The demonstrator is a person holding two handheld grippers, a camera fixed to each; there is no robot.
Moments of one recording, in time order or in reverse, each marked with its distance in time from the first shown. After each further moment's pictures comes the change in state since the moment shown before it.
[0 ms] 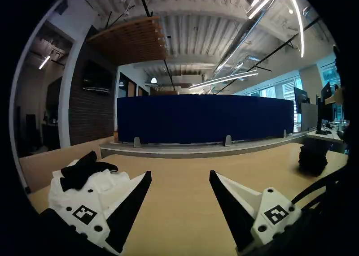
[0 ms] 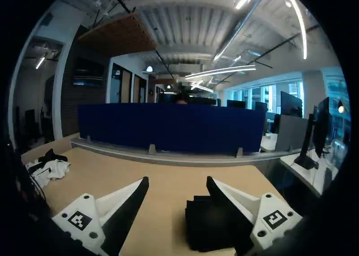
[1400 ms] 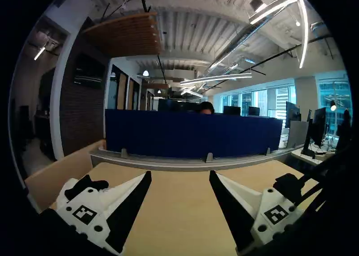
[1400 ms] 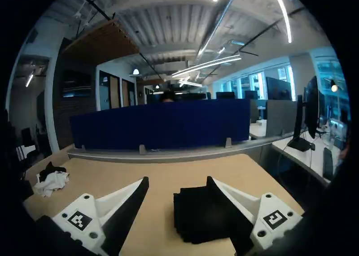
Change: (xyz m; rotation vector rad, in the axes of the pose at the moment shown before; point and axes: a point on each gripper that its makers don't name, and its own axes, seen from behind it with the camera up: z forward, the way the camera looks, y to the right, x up) left arm 0.154 0.042 -0.016 -0.090 -0.071 -0.074; right arm -0.010 0.051 -0.029 -0.049 -0.022 0.136
